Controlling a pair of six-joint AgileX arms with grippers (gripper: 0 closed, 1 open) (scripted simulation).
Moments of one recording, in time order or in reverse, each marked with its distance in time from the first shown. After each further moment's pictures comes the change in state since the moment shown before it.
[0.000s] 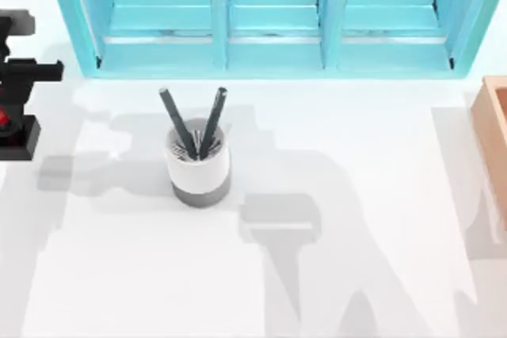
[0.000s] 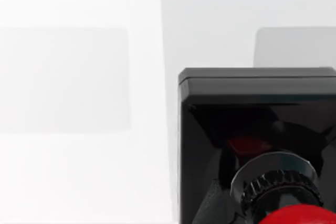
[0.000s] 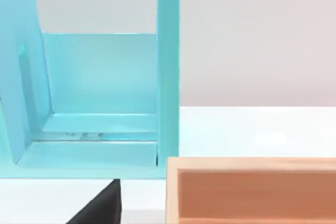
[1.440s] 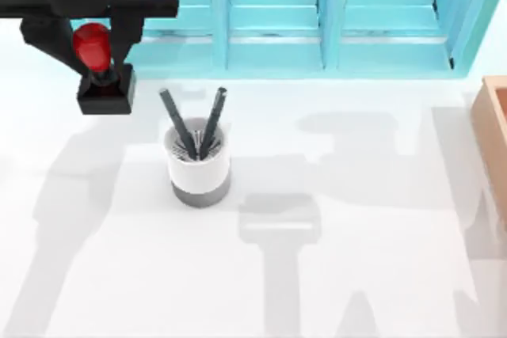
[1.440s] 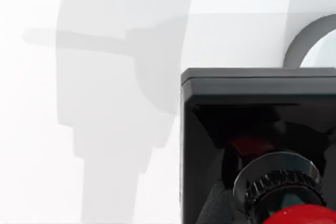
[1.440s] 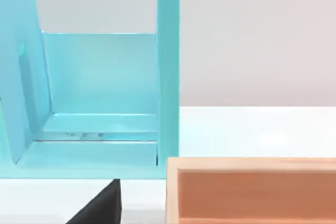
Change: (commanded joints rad) left arm -0.335 0.068 0.442 -0.367 0.003 -0.339; right arm 0.000 0.000 0.000 0.000 0.000 0.000
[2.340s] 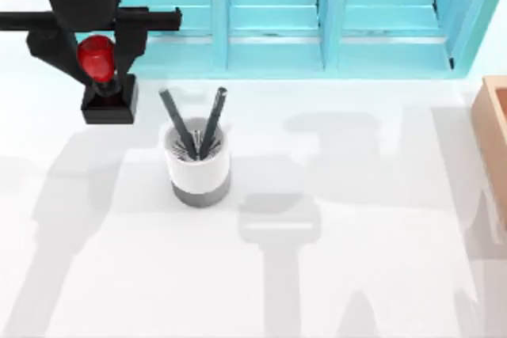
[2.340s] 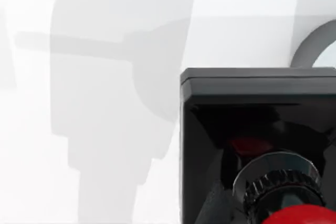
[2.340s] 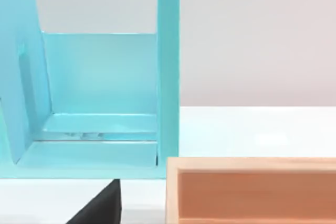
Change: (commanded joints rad) left arm 0.001 -0.017 -0.087 0.070 0.000 0.000; right arm 0.000 0.000 0.000 0.000 0.000 0.000
